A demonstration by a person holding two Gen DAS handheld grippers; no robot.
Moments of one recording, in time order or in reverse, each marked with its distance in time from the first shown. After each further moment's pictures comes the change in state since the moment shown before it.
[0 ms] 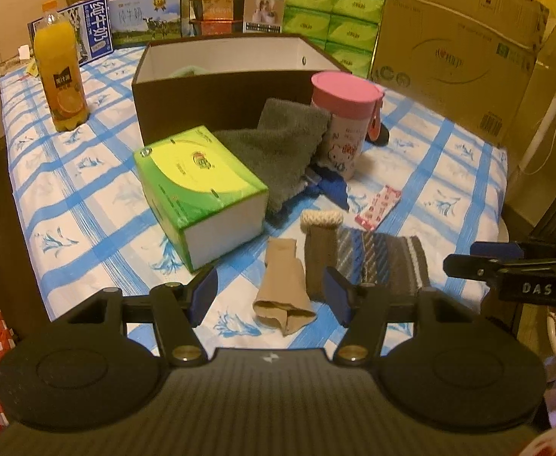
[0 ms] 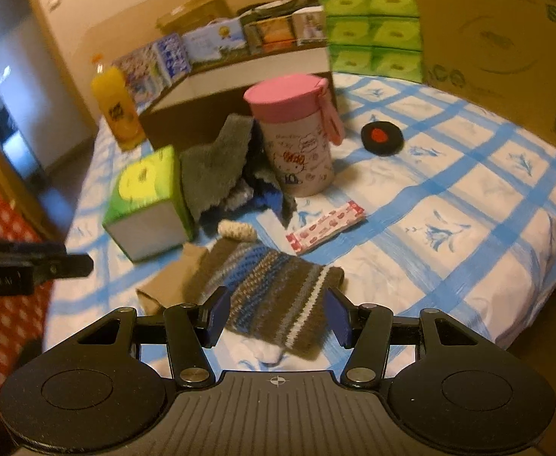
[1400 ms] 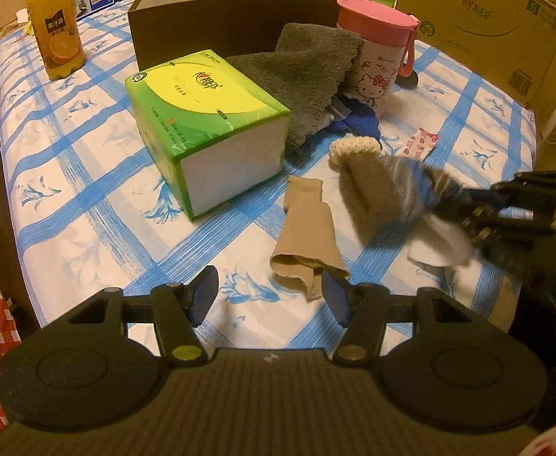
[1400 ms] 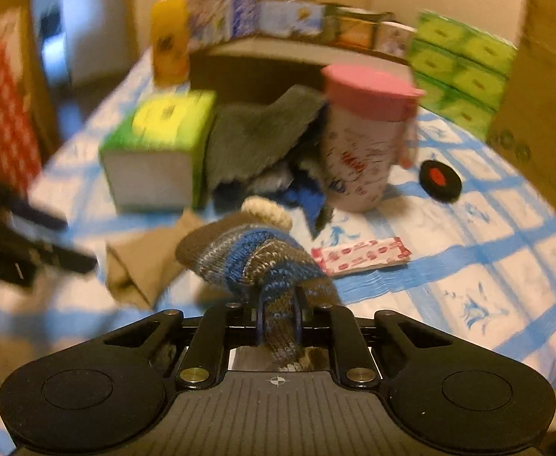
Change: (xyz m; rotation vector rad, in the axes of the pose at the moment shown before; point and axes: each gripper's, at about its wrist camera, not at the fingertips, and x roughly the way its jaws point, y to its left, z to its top) left arm 0.058 0.009 -0.026 -0.009 0.139 0.034; right arm 0.064 0.019 0.001 -0.298 -0.013 0.002
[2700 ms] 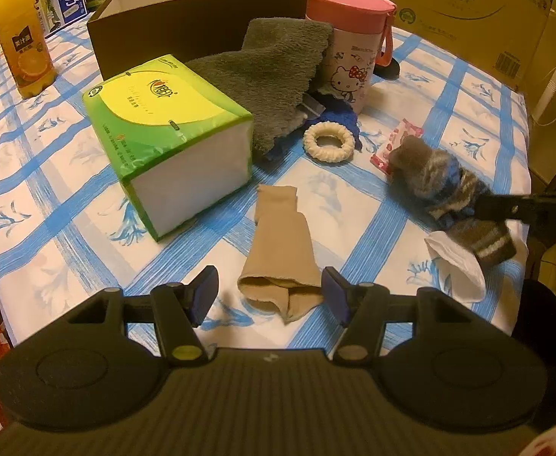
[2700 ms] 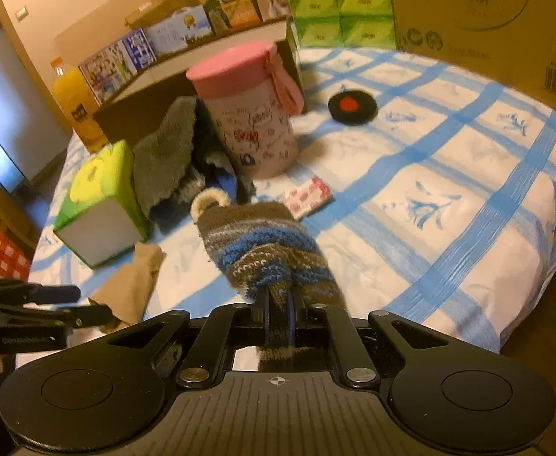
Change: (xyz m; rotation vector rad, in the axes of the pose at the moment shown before) left arm 0.022 -0.021 0.011 0.071 0.008 -0.017; right arm -0.030 -0.060 -0.022 0.414 0.034 -0.018
